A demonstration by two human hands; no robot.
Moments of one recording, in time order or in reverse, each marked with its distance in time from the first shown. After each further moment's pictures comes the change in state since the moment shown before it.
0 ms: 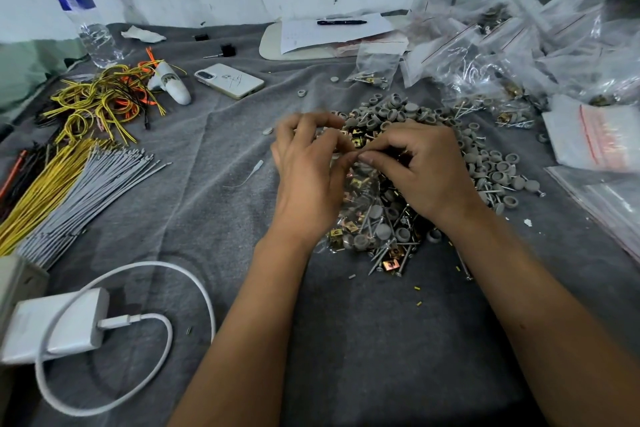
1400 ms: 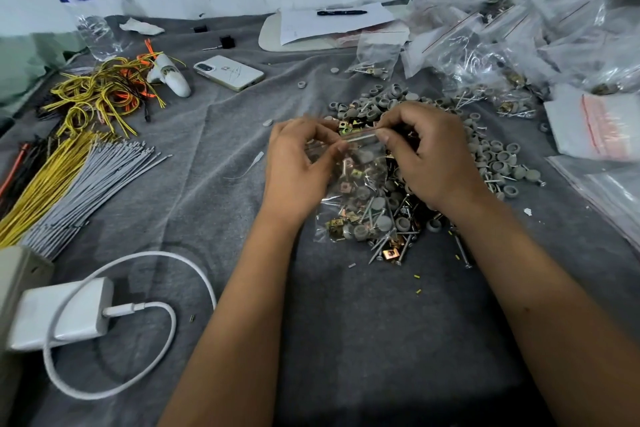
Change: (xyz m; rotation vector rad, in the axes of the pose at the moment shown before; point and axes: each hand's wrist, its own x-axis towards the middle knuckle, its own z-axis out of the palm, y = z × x) left_hand 0.006 -0.009 -0.009 -0.363 -0.120 -0.360; right_hand 0.000 0.003 -0.003 -0.047 0.061 0.103
